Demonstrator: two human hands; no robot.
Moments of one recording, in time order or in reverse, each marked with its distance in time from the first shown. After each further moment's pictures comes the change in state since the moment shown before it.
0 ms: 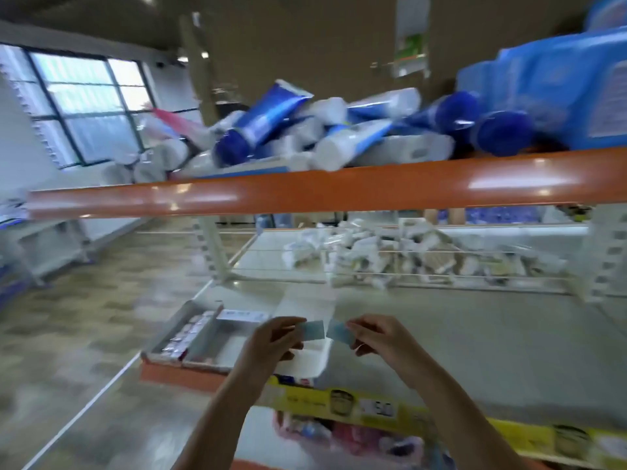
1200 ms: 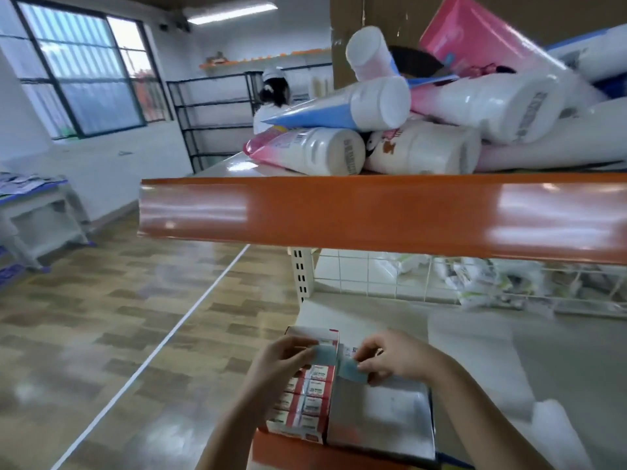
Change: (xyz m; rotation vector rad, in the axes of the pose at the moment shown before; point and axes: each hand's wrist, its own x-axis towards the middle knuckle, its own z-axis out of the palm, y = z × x) left_hand 0.144 -0.085 -0.263 0.131 -0.096 -0.051; right_hand 0.205 -0.010 0.226 -0.517 -0.288 0.233
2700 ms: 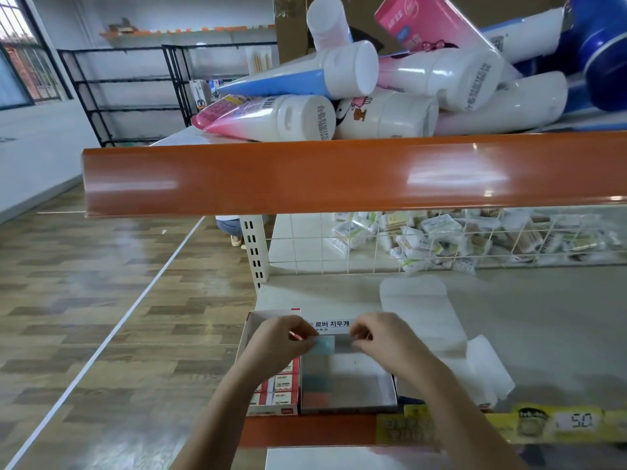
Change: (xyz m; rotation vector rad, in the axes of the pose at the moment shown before) left_hand 0.016 0.012 0.024 0.470 -0.260 0.249; right_hand -0.047 0.011 0.027 -0.377 0.493 0.084
